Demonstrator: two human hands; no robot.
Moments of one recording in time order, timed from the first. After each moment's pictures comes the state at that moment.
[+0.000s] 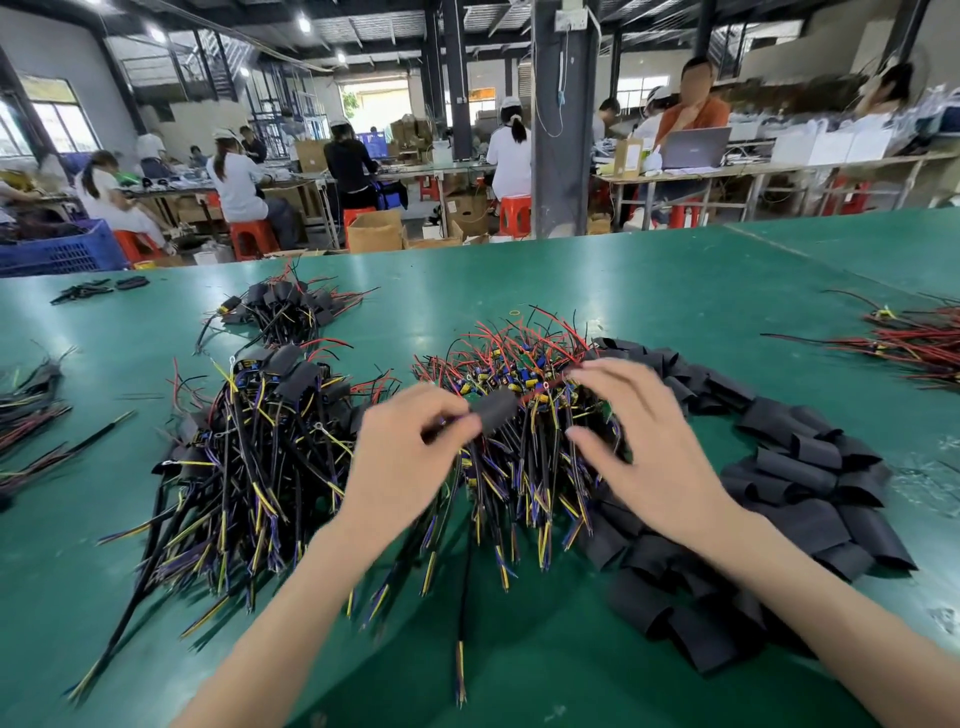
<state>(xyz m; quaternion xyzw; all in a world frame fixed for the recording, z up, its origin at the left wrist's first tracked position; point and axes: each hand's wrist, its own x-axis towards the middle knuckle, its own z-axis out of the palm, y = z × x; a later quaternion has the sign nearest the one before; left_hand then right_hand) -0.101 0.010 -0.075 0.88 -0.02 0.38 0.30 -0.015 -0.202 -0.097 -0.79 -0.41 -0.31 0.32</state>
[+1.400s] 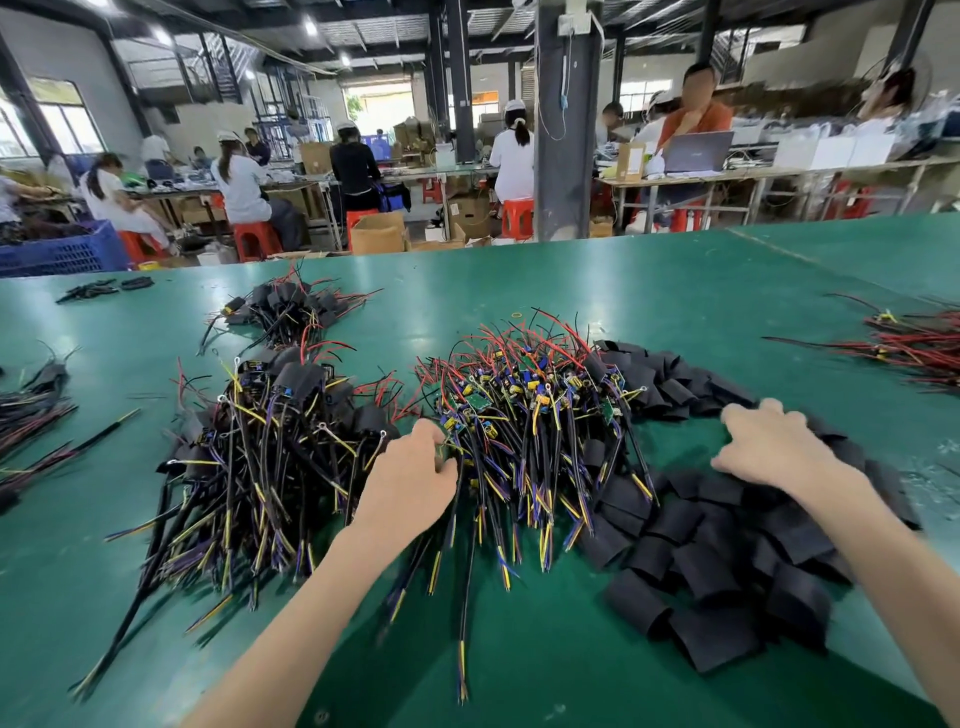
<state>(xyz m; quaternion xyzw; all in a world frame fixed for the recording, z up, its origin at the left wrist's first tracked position) -0.081 0.026 -0.119 0.95 0.16 0.18 0.22 0.050 -0.273 -0.092 -1.00 -0.02 0.04 0.03</state>
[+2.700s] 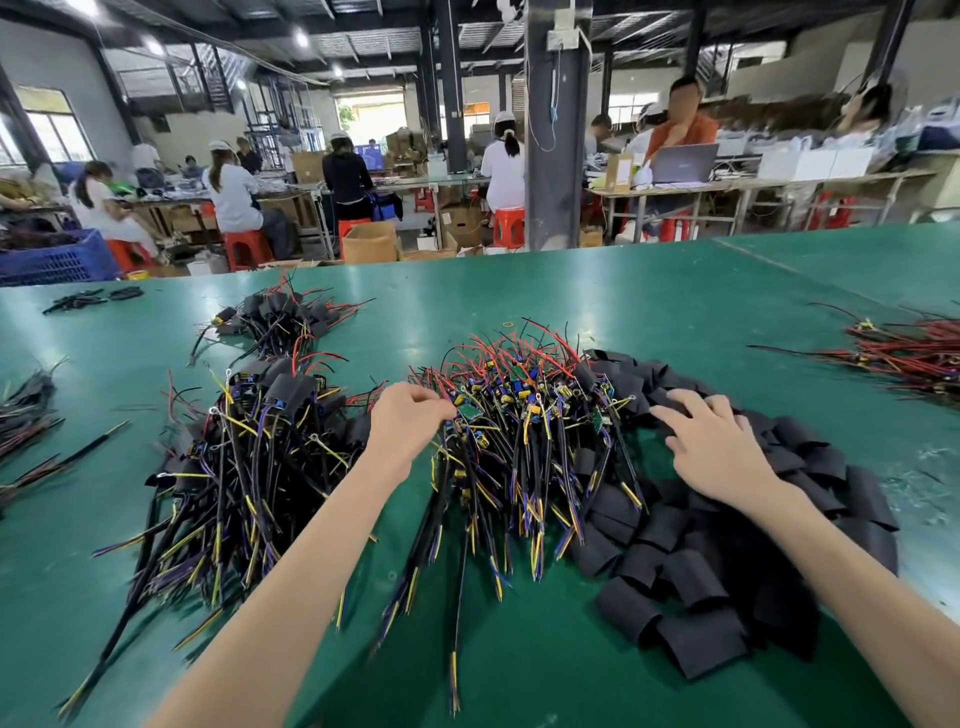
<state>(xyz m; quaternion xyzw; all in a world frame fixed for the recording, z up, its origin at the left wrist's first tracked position) -0.036 0.032 -0.075 0.81 0.24 0.18 0.51 0.068 -0.262 -0.129 -0.97 -0.19 -0.14 0.02</state>
